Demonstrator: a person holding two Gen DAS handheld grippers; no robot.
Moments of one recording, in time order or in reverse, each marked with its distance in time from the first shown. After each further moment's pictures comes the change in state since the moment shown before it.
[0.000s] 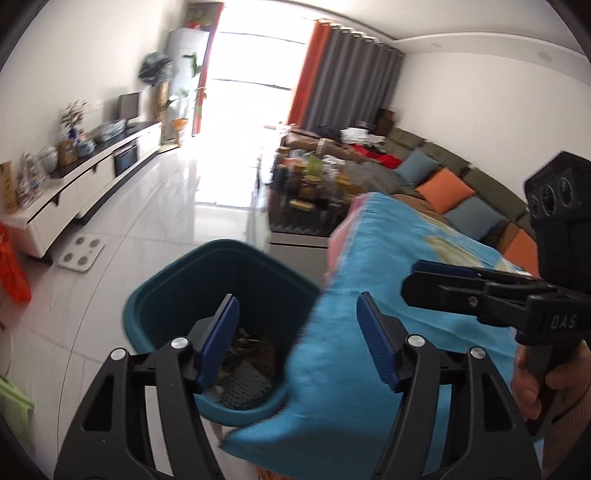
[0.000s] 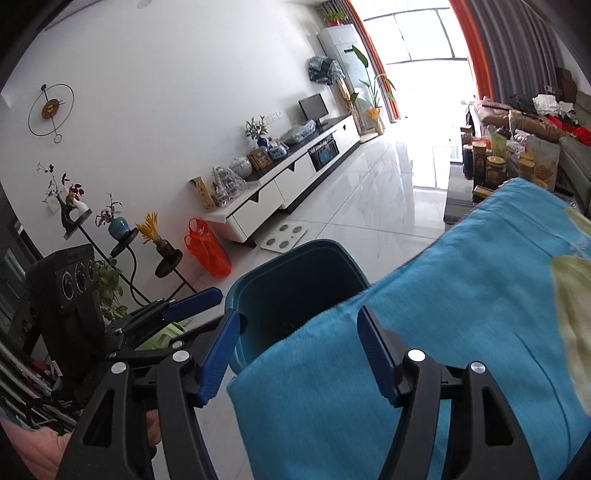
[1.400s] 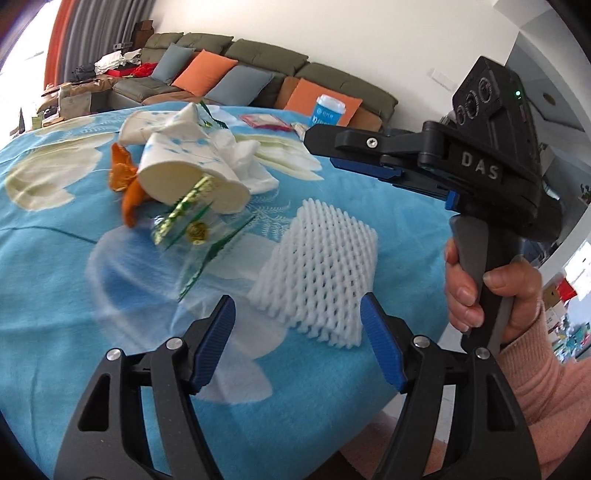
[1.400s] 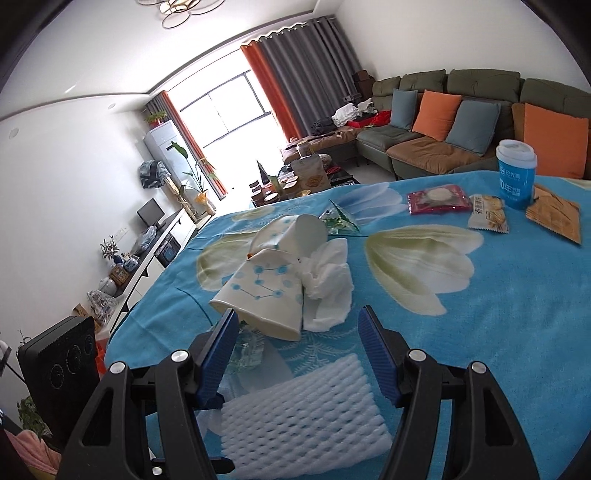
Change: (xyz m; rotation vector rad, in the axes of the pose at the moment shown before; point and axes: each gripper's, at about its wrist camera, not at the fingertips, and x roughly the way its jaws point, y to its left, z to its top) left arm 0.055 -0.336 -0.113 0.471 0.431 -0.726; right arm -0.299 -0.166 -0.190 0.447 -0.335 -0.513
